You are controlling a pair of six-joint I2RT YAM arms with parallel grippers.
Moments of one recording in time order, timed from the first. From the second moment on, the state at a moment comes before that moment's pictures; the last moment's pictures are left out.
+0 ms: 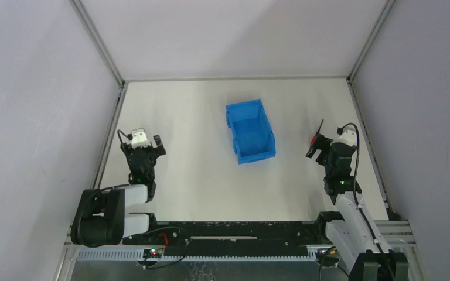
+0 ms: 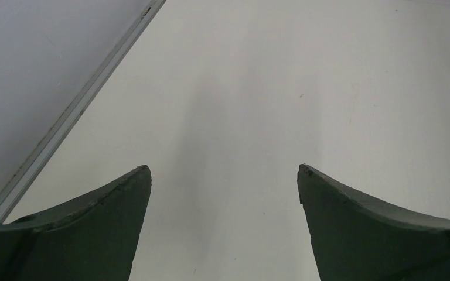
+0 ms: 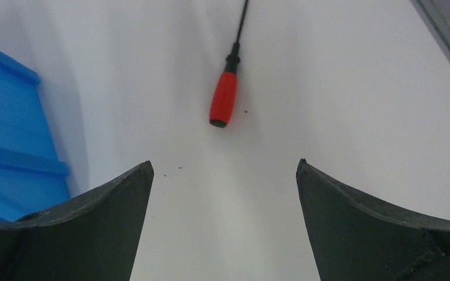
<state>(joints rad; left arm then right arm) -0.01 1.27 0.16 0.99 -0.28 -0.03 -0.01 0.78 0.35 0.00 0.18 0.27</state>
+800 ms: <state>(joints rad) -0.01 1.27 0.16 0.99 -0.28 -0.03 -0.06 1.60 1.29 -0.63 0.15 0.30</state>
